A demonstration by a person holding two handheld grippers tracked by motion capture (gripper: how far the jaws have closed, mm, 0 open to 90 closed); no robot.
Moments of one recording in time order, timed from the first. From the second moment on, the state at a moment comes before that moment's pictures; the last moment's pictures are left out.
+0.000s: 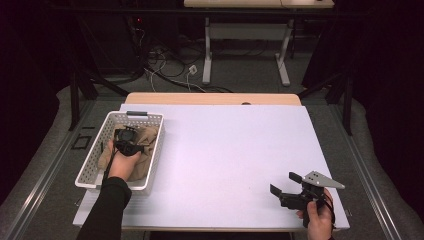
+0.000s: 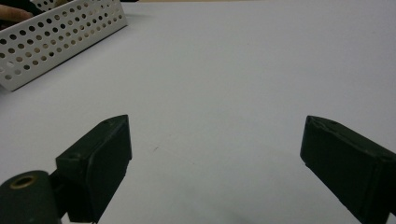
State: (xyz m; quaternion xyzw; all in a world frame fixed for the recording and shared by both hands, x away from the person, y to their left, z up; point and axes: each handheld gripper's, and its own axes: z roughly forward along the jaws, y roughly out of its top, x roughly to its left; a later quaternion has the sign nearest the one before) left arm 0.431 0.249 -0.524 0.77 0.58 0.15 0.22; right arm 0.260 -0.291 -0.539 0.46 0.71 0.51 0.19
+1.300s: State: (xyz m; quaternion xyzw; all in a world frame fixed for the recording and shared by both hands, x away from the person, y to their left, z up) left arm 0.423 0.256 -0.509 0.76 0.57 0.18 0.25; right arm 0.262 -0.292 -0.540 0.46 0.71 0.50 0.19
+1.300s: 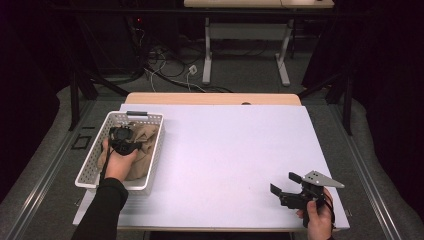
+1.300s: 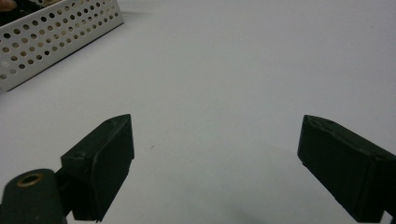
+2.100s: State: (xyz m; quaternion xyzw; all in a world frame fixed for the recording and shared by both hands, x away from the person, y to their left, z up) left arm 0.417 0.256 -0.490 0.76 0.56 0.19 0.27; right arm 0.262 -0.291 -0.541 0.47 0.71 0.50 0.18
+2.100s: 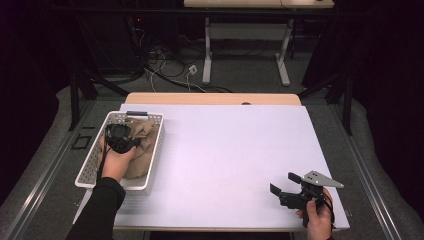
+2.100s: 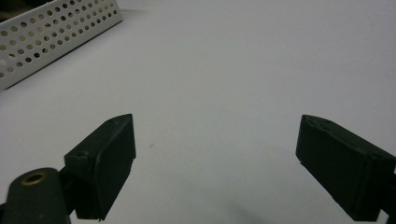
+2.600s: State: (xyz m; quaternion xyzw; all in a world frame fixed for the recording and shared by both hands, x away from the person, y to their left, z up) left arm 0.414 0.256 -0.473 0.76 0.55 0.20 0.29; right arm 0.262 -0.289 -0.542 0.47 0.71 0.50 0.18
